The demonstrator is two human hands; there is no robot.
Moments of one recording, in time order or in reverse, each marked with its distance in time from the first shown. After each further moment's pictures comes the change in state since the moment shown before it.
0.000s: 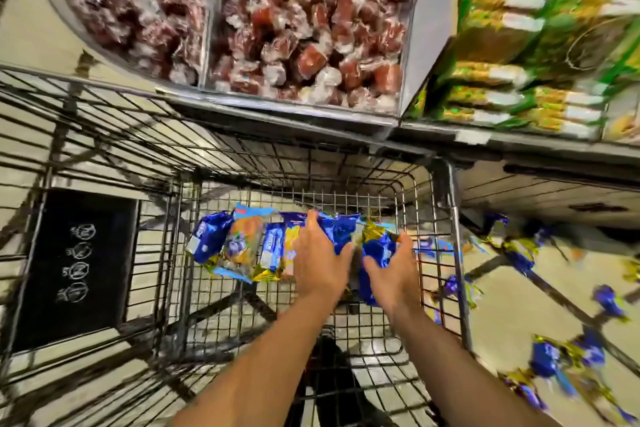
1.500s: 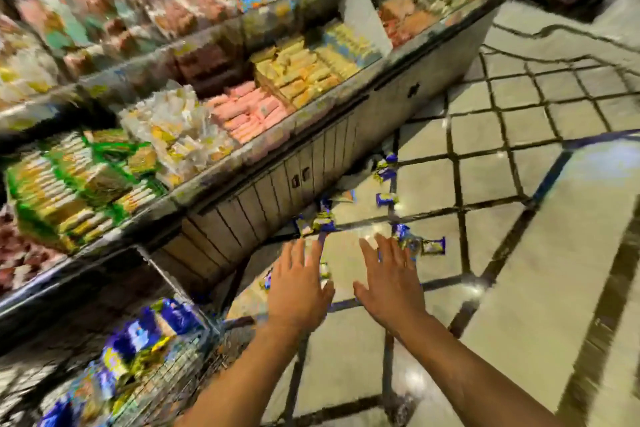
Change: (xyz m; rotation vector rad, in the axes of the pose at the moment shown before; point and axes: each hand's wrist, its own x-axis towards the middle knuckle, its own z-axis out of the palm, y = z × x) left_hand -0.470 0.172 0.114 0.907 -0.287 1.275; right_hand -0.328 0.273 -0.399 -0.494 0.514 0.037
